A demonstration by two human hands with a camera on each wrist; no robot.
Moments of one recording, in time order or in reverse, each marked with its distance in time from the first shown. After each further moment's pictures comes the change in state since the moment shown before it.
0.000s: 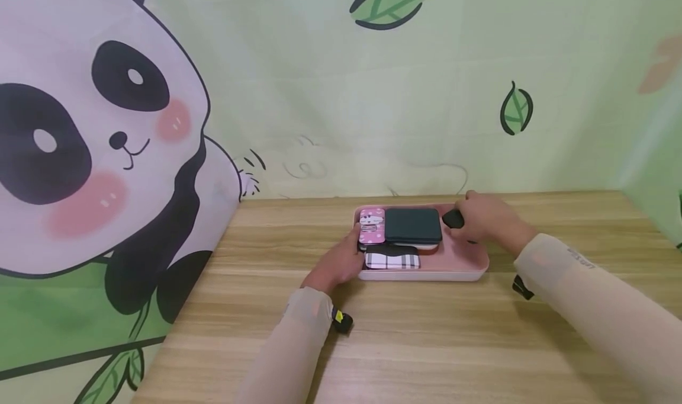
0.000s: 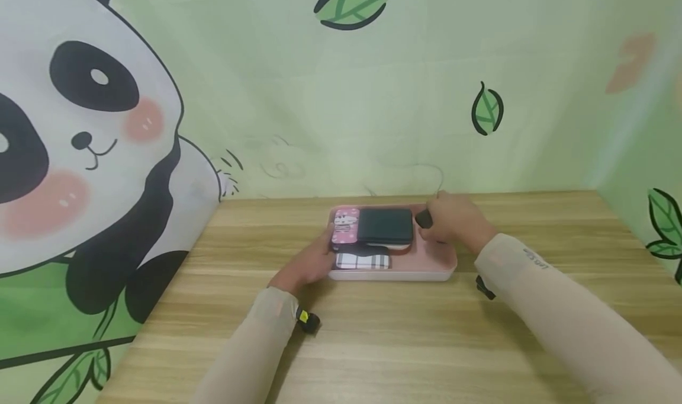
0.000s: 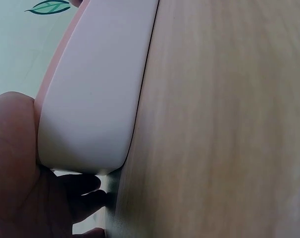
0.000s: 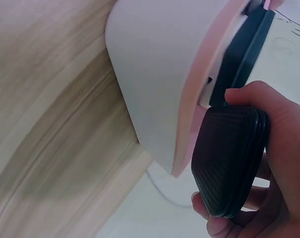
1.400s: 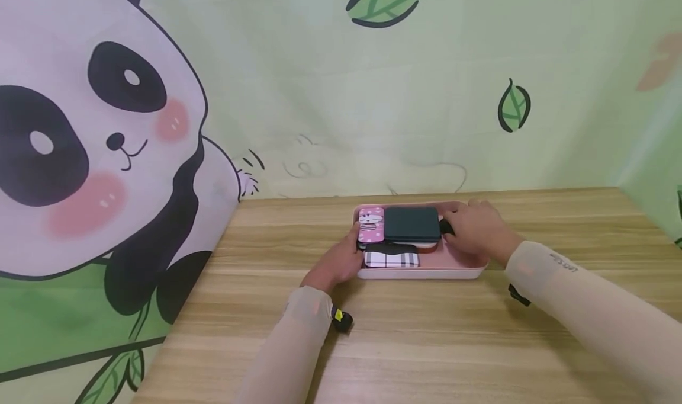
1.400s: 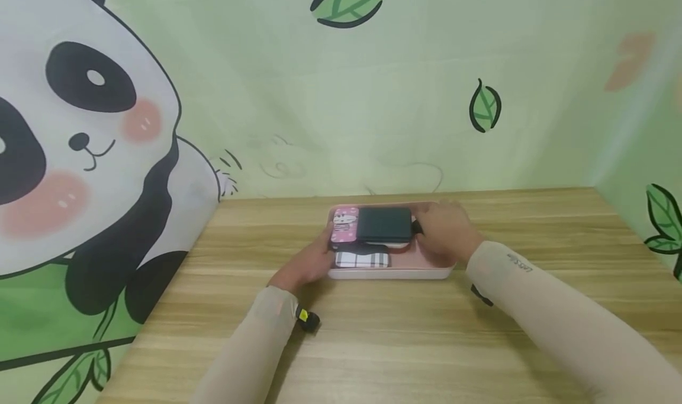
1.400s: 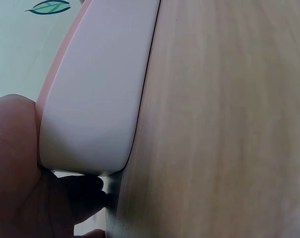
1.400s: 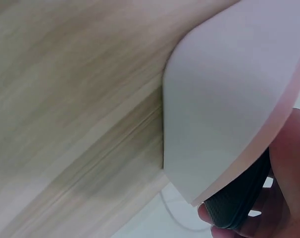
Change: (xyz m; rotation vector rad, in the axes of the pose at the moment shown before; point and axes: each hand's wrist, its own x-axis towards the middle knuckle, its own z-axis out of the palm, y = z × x) left_hand -0.001 0.002 0.000 -0.002 -0.010 -0.022; right_hand -0.005 -0.013 0.029 -0.209 0.038 -0.090
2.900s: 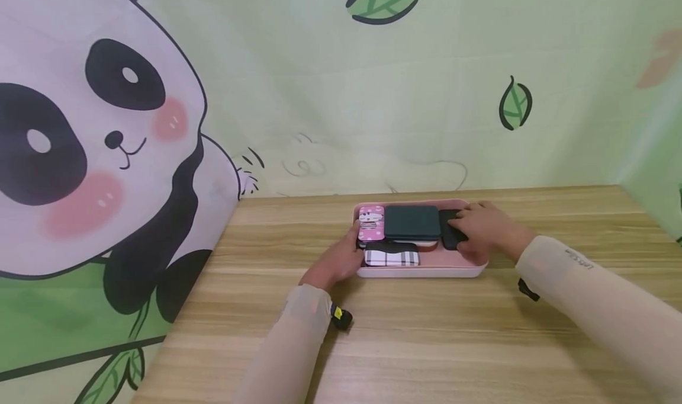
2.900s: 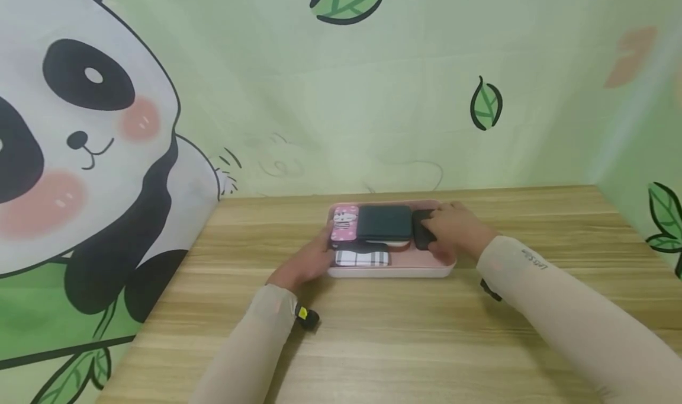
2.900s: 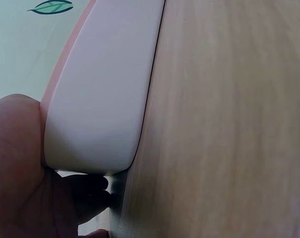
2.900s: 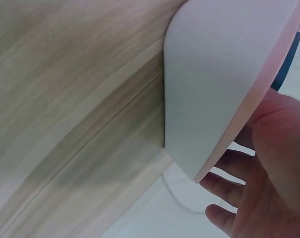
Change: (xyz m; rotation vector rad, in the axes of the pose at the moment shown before) left_hand -0.004 0.004 -0.006 -0.085 -0.039 0.004; right_hand -0.012 0.013 -0.009 -0.011 -0.098 -0.191
